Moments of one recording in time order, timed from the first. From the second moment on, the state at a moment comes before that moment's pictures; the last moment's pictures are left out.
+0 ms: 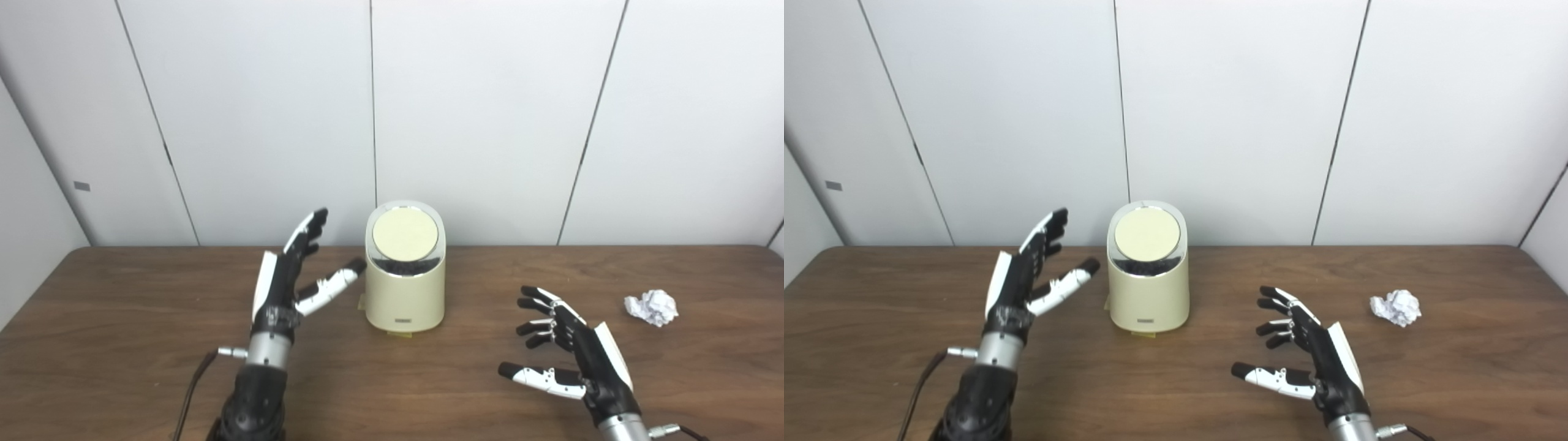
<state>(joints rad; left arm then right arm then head) -0.37 0.05 -0.01 0.03 0.27 0.01 0.07 -0.09 -0.12 0.00 0.00 -0.24 -0.15 0.00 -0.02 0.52</state>
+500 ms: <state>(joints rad) -0.54 0.07 -0.07 0.10 0.36 0.13 0.08 -0.10 -0.14 0.01 0.01 -0.25 -0.17 -0.01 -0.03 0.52</state>
